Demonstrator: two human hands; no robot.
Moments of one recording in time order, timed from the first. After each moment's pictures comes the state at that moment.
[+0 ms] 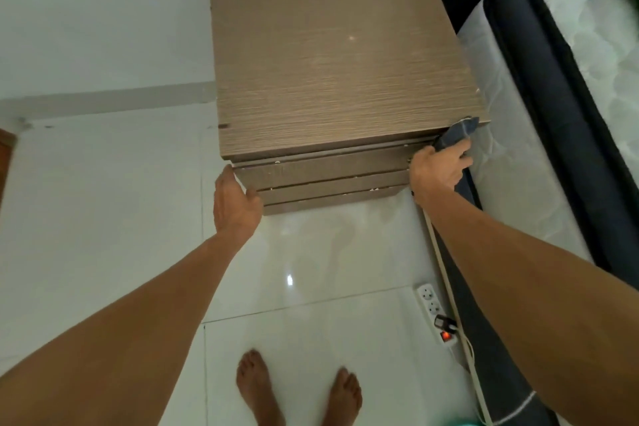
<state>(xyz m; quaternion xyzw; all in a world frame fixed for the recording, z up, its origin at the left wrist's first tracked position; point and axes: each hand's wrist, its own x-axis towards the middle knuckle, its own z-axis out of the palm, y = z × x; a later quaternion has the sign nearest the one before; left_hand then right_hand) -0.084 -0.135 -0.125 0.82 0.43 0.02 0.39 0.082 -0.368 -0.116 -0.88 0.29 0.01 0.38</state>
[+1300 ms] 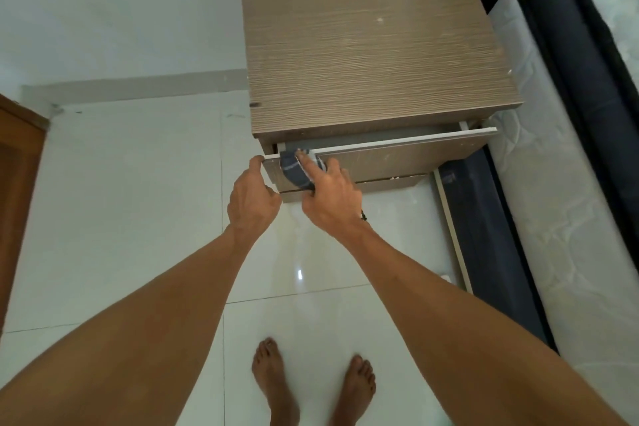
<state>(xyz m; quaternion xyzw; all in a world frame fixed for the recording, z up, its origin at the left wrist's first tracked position) -0.116 -0.134 -0.123 0.87 0.39 -0.04 0.31 -0.060 -0.254 -0.138 -0.94 -0.23 0.15 0.21</state>
